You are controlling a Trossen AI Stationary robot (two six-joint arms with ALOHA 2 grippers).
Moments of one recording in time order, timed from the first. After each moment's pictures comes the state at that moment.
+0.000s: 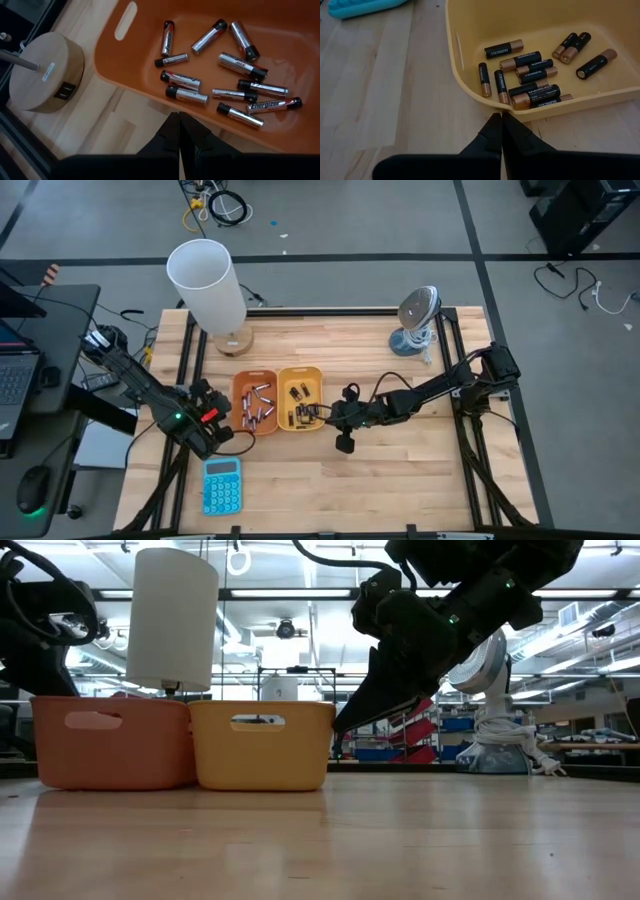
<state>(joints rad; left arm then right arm) -0.76 1.08 0.58 -1.12 -0.72 -1.18 0.20 1.77 0.88 0.19 0.20 0.31</state>
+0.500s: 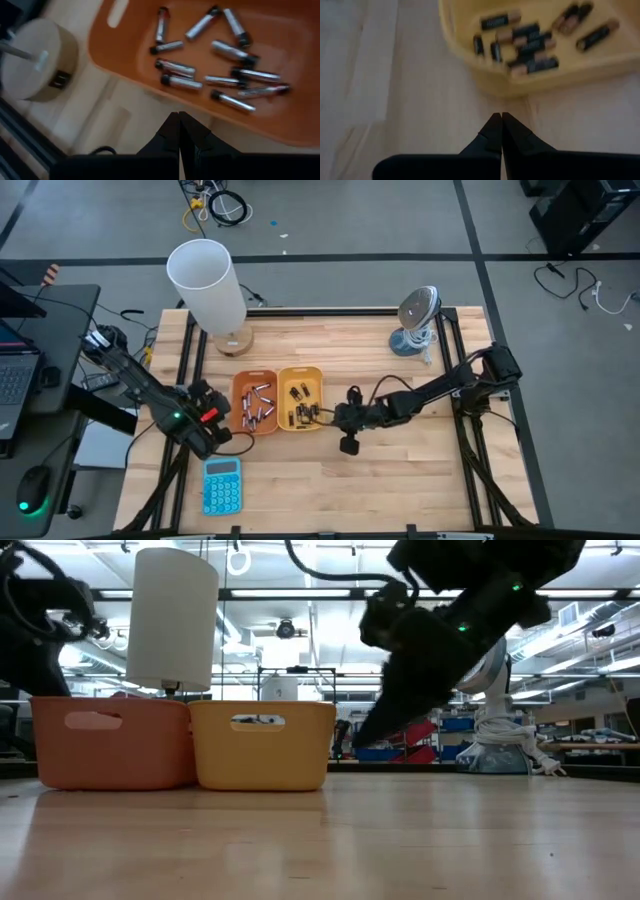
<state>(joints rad) -0.76 1.08 0.61 -1.16 -0.65 -1.18 0.21 1.76 0.88 0.09 0.20 0.34</state>
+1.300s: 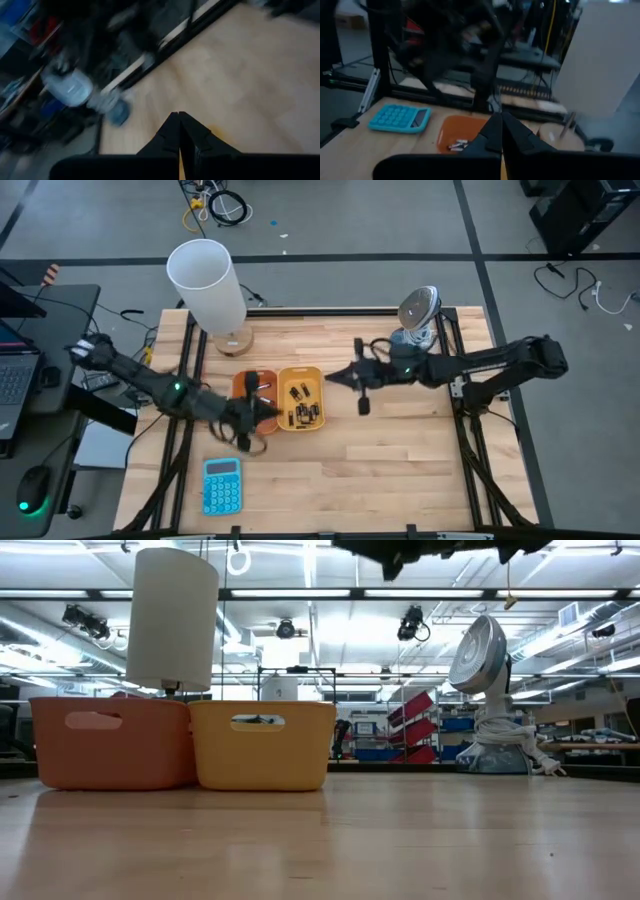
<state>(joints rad) -0.46 1.02 0.81 -0.15 -0.48 0.48 0.01 1.34 0.88 0.37 -0.01 -0.16</state>
